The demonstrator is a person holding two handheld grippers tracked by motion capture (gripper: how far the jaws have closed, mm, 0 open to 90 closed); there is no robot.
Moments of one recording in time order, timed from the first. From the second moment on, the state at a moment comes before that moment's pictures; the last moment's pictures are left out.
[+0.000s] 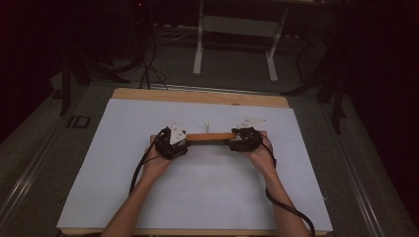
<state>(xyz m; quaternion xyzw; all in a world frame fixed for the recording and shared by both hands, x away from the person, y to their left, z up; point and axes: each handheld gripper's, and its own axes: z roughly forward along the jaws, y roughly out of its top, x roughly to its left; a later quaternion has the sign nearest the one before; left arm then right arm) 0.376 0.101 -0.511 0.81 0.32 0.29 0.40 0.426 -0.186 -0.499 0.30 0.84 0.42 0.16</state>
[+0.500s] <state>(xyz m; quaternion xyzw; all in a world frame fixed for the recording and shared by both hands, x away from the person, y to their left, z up) 0.384 0.103 -0.514 0.80 0.33 0.28 0.41 0.435 -0.183 -0.507 0.30 0.84 0.43 0.17</state>
